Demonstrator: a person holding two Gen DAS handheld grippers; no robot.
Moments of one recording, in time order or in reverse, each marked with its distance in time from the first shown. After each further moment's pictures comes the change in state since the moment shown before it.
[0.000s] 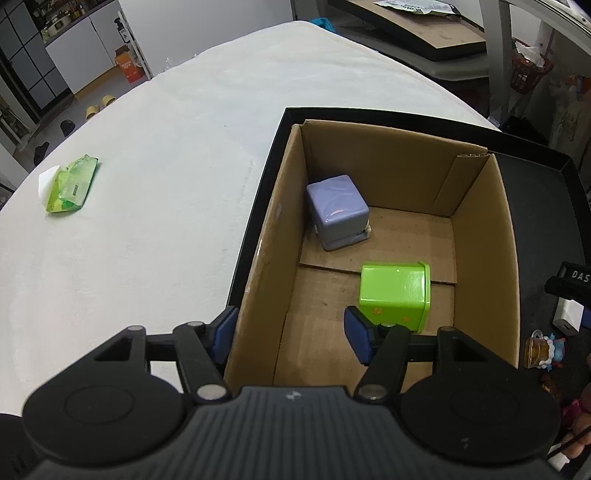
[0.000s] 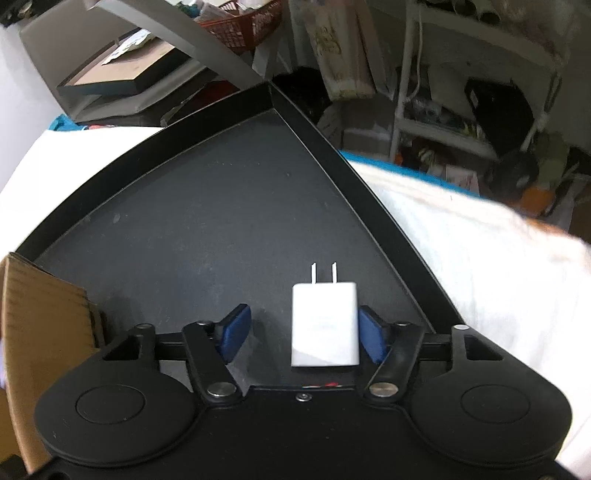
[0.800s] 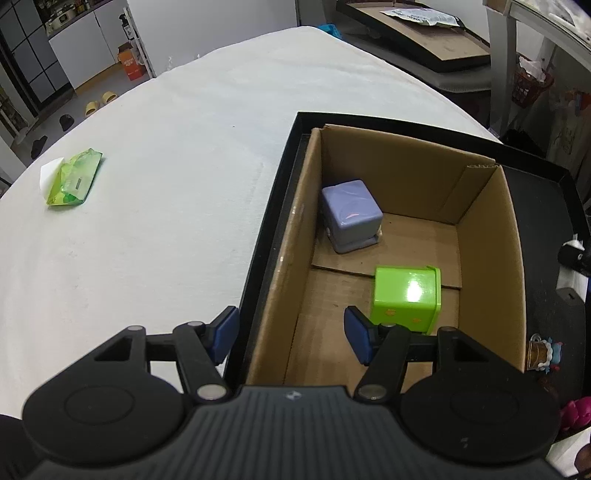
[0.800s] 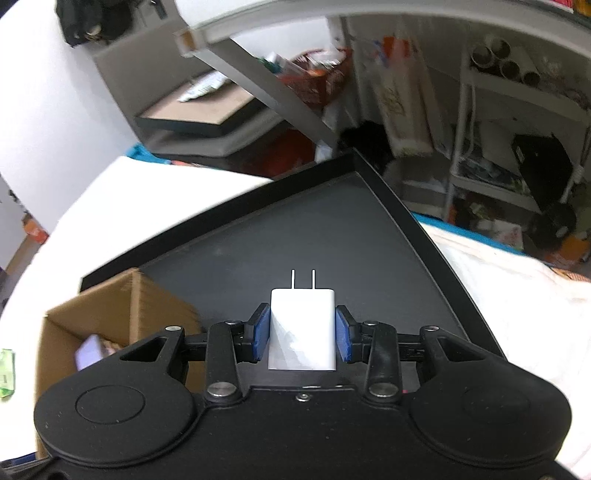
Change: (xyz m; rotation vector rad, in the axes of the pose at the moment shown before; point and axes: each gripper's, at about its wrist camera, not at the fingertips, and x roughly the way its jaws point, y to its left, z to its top) left arm -0.002 0.020 -0.004 -0.037 -0.021 -0.033; right arm -0.063 0.029 0.001 -0.064 -0.154 0.200
